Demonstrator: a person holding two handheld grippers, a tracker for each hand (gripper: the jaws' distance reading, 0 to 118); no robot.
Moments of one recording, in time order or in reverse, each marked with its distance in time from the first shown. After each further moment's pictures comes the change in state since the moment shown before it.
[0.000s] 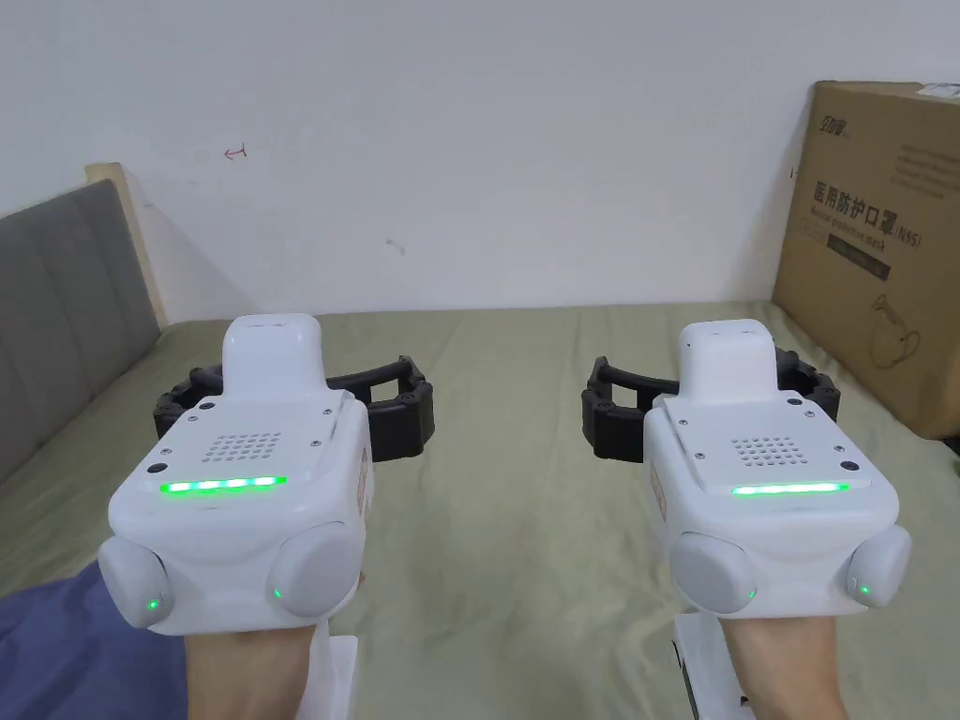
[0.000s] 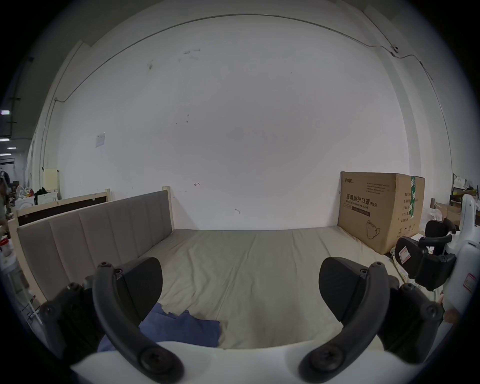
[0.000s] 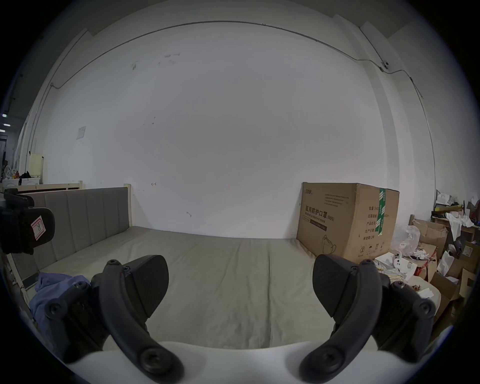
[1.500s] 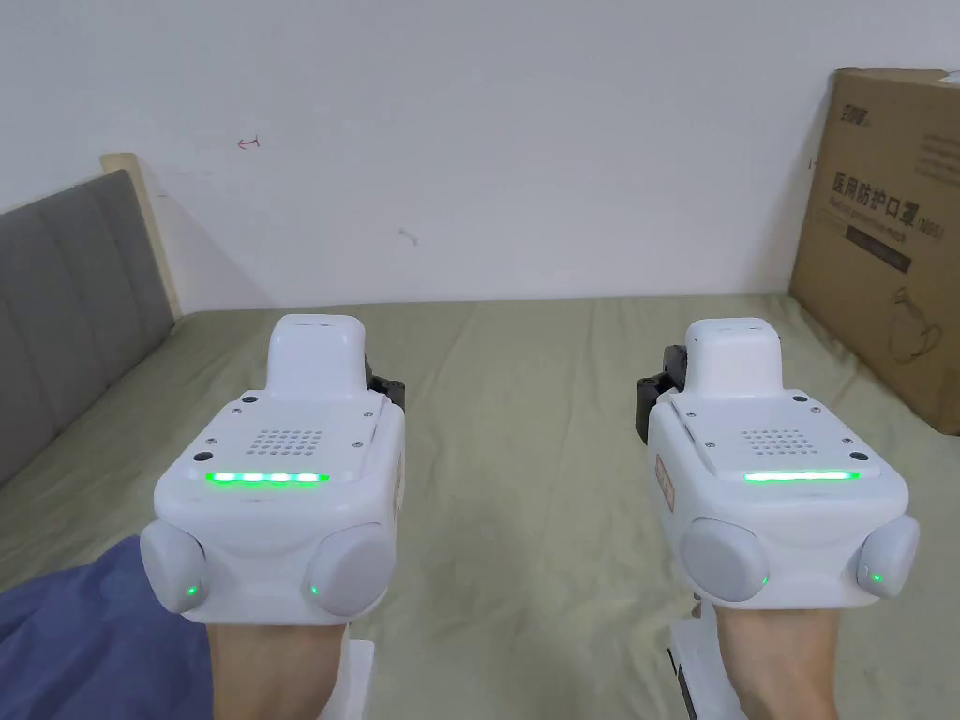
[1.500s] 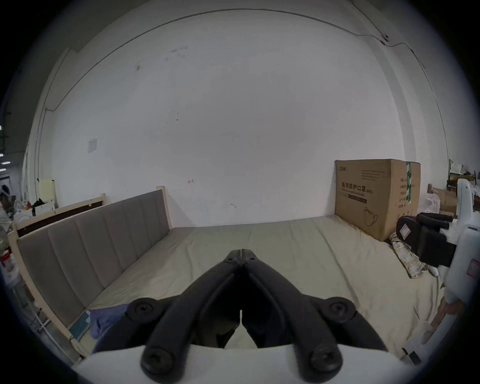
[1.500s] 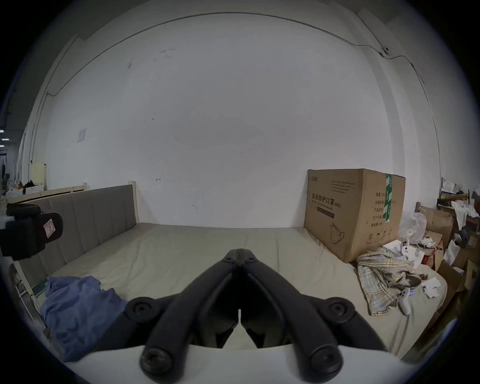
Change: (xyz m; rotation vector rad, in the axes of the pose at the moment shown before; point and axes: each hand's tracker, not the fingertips) left arm 0.006 -0.003 -0.001 -0.036 -0.028 -0.065; right arm -0.006 -0.001 -0.005 -0.059 0.045 -0.046
